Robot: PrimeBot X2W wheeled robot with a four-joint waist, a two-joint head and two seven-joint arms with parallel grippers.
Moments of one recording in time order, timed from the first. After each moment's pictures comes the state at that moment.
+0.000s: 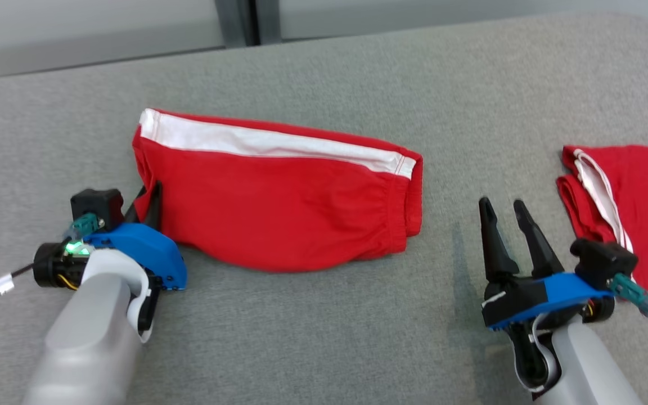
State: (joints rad) left arm -0.72 0.21 -0.43 1.07 -0.50 -0.11 -0.26; right arm -0.35 -0.05 0.10 0.44 0.45 0.13 -0.26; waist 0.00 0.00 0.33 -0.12
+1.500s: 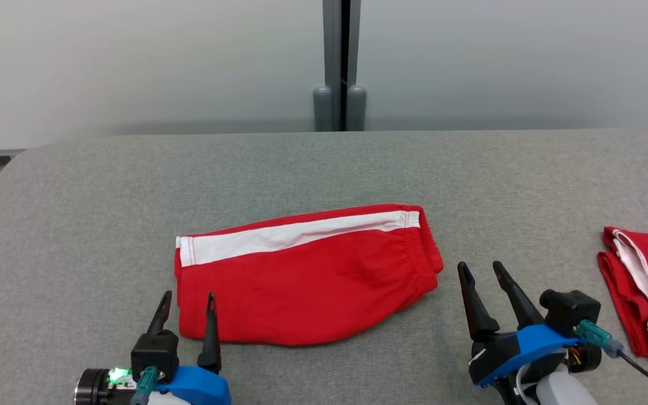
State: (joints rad) left arm -0.09 0.09 -0.18 0.45 -0.10 0.06 -0.26; right arm -0.21 -0.05 0.14 0.49 0.35 0.13 -0.26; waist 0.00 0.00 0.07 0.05
